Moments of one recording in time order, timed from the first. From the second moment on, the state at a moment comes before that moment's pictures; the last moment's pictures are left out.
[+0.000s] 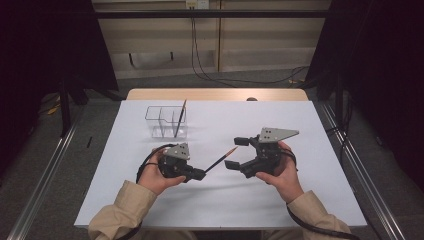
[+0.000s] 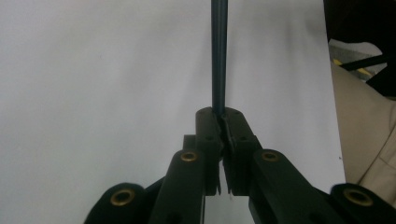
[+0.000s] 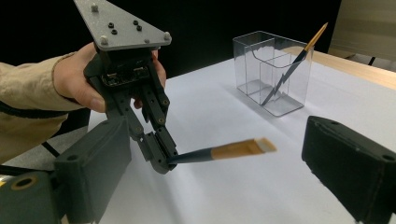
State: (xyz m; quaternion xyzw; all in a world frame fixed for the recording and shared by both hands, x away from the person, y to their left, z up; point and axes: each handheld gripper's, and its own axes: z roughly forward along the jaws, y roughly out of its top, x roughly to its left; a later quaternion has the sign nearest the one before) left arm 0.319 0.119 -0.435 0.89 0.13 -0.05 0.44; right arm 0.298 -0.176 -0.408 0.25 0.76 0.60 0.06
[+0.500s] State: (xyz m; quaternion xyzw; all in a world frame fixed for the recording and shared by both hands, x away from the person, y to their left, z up) left arm 0.320 0.116 -0.439 0.85 0.16 -0.05 0.51; right arm 0.299 -0.176 -0.409 0.25 0.75 0.61 0.06
